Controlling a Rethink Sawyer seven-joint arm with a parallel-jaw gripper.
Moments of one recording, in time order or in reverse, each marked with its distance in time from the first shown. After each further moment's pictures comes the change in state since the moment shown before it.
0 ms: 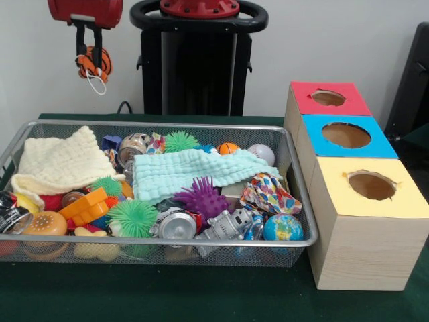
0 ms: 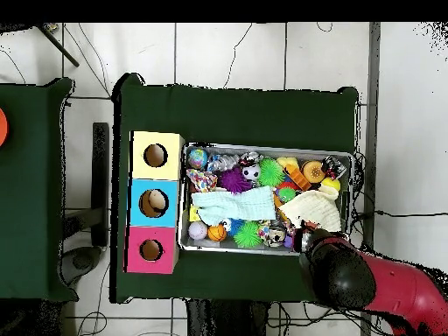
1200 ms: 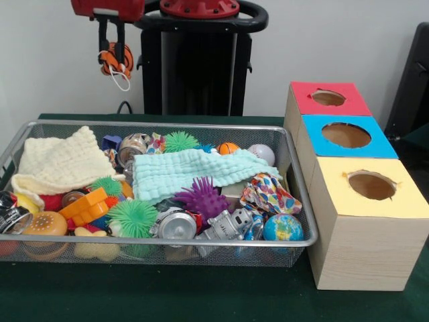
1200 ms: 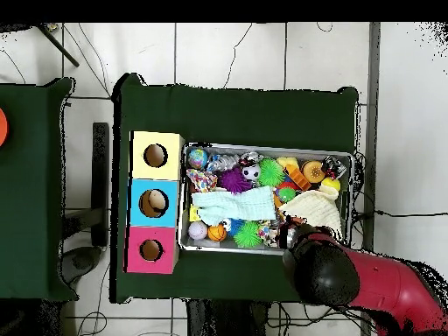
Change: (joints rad) arm 0.051 -0.030 0.015 0.025 0.055 0.000 0.000
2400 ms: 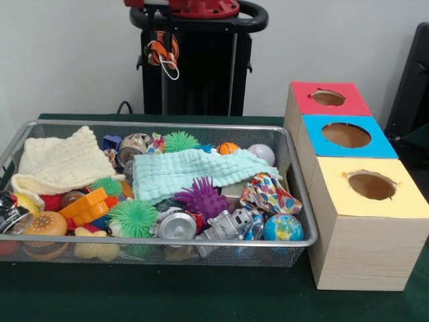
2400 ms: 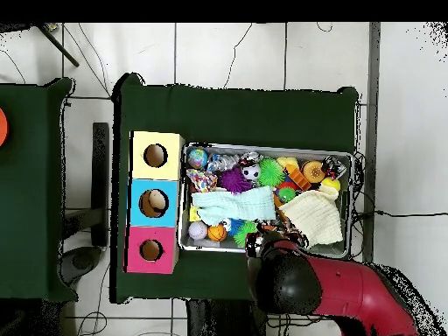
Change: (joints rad) arm 0.095 -0.066 0.000 0.087 0.068 0.013 0.000
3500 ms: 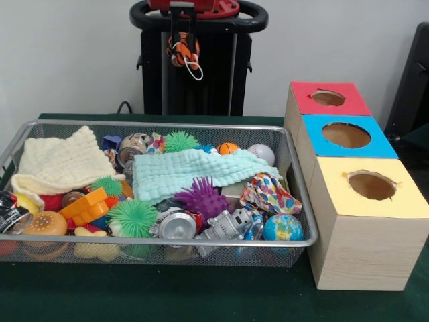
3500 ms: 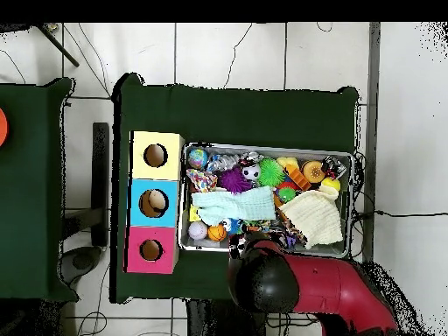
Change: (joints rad) arm 0.064 0.000 -0.002 0.010 0.008 0.000 0.000
